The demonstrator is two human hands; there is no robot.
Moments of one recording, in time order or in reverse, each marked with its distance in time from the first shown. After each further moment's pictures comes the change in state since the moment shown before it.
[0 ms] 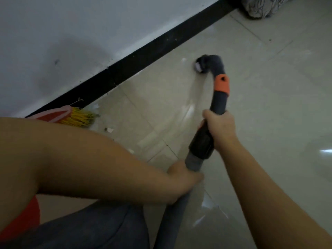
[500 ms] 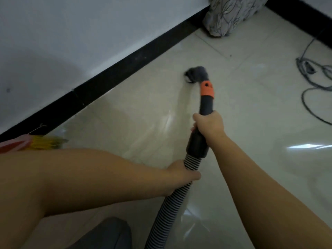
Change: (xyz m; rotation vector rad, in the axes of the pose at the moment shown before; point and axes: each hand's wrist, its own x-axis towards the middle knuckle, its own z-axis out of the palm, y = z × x) left_hand 0.040 0.060 0.025 0.066 -0.257 0.053; right_hand 0.056 -0.017 -0.038 -0.130 0.053 0.025
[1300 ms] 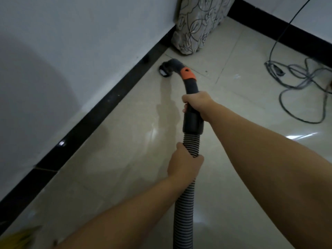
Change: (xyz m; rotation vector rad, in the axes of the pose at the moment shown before) left_hand 0.074 0.109 -0.050 0.147 0.244 0.323; right_hand 0.130 -0.116 0.003 0.044 -0.021 0.060
